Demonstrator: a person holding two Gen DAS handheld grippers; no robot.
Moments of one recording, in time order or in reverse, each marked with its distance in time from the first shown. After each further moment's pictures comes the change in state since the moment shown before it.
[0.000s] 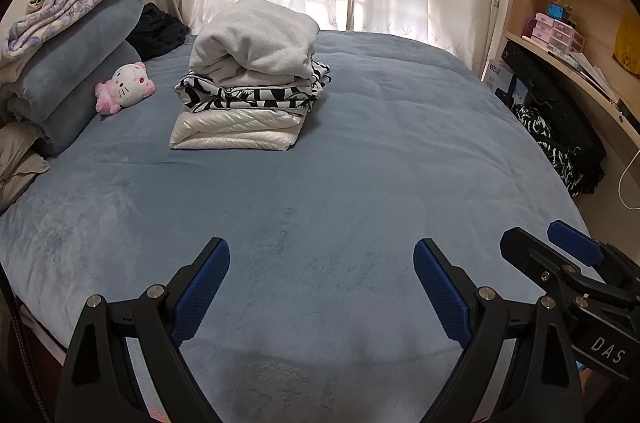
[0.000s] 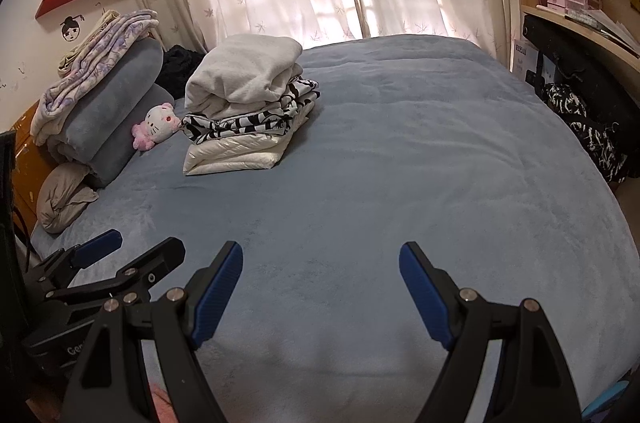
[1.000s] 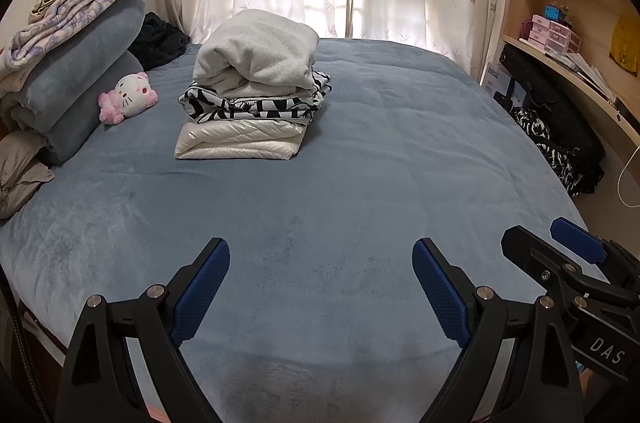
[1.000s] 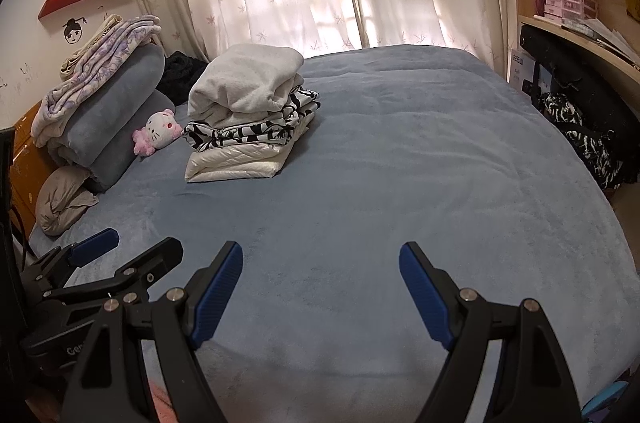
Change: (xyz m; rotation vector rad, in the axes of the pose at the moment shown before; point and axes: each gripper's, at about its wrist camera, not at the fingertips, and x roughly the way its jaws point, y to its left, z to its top) left arm -0.013 0.004 0.004 0.016 -0.028 0.004; right arm -0.016 0.003 0.005 -0.014 -0.026 -0.012
